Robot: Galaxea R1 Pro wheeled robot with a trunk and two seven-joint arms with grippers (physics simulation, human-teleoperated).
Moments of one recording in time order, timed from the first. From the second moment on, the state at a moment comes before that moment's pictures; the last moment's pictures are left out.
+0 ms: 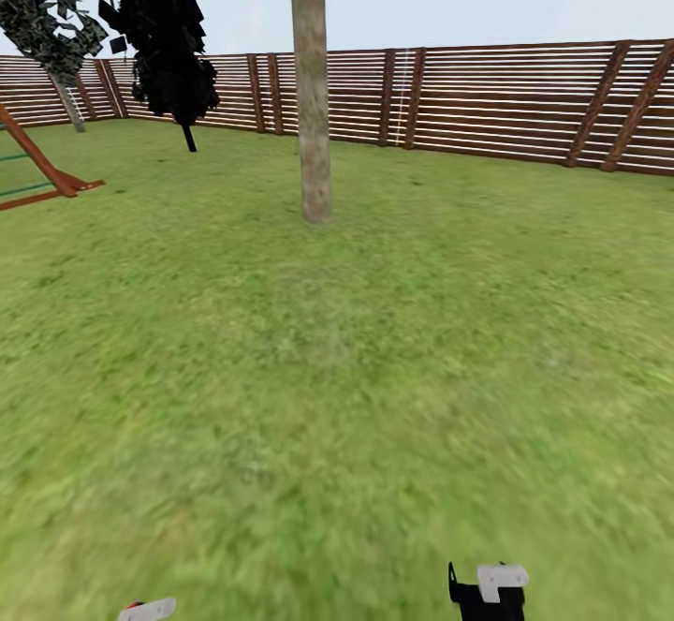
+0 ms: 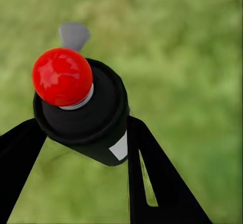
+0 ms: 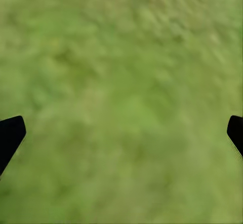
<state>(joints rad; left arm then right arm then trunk) -0.35 0.14 0.15 -0.09 0.04 -0.43 0.03 -0.40 -0.01 -0.11 -0.09 0.28 -0.61 -0.26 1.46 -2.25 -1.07</state>
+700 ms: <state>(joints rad) -0.35 0.14 0.15 -0.09 0.04 -0.43 0.03 -0.40 -0.01 -0.11 -0.09 0.28 -0.61 -0.26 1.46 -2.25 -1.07</state>
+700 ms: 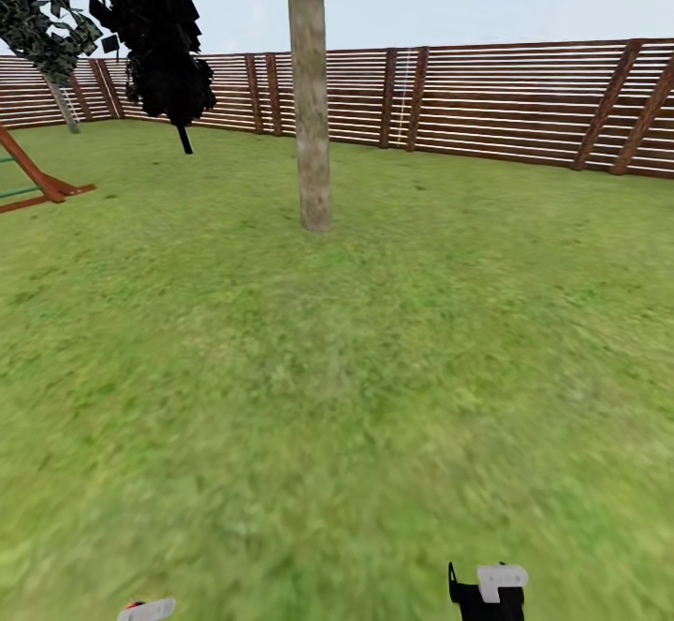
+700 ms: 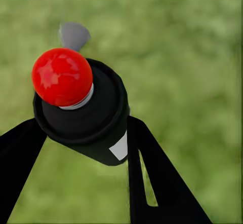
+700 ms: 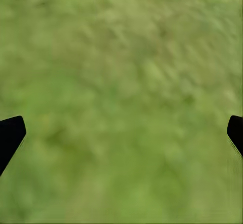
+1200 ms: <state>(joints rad) -0.35 0.14 0.15 -0.09 0.04 -0.43 0.03 -0.40 -0.01 -0.11 -0.09 0.28 -0.61 -0.26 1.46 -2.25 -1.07</state>
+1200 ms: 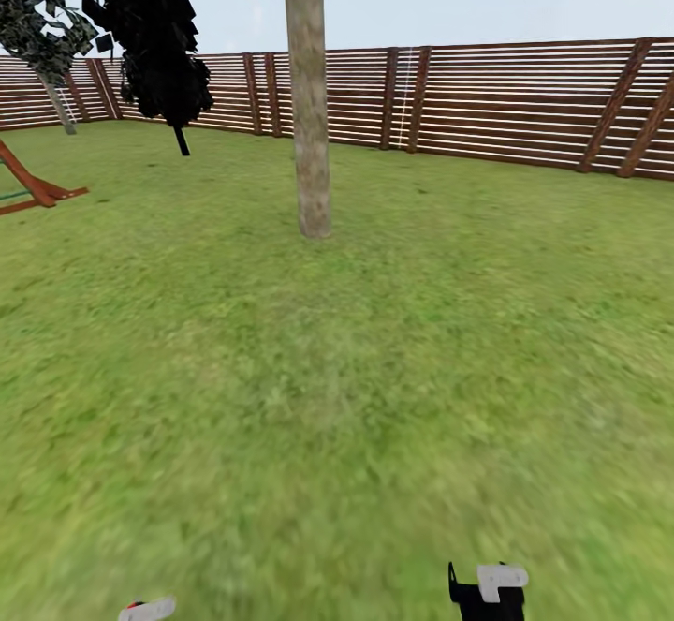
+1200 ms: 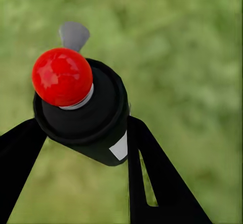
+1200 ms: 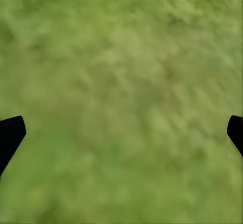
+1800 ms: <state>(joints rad) -0.35 0.14 0.15 -0.09 0.04 -0.43 0.03 -0.40 -0.01 -0.11 -0.09 0.28 -0.61 -0.26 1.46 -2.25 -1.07</state>
